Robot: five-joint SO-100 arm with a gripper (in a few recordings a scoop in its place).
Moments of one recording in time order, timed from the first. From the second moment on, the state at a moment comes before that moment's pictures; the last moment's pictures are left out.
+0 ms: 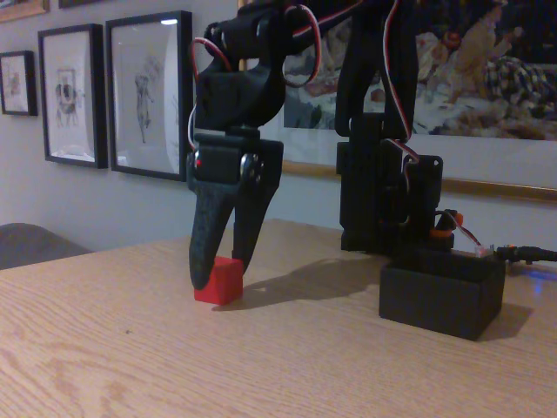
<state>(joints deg) 3.5 93.4 121.9 60.2 16.7</state>
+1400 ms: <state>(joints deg) 46.0 107.0 106.8 88.6 -6.1</state>
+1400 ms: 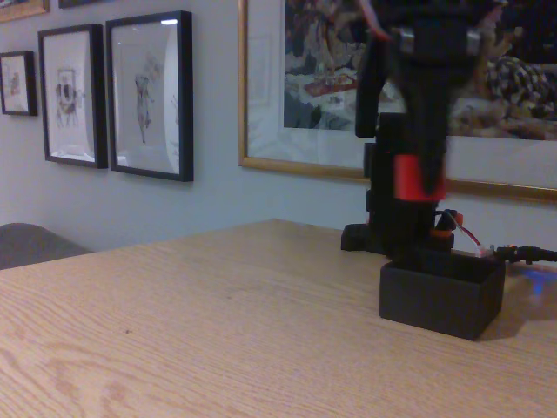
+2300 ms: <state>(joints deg) 50.3 100.8 112.9 83.3 -7.3</state>
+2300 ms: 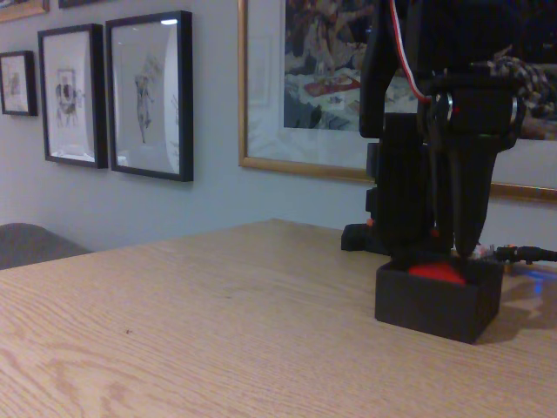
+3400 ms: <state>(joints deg) -2.5 145.8 152.8 59.0 4.3</state>
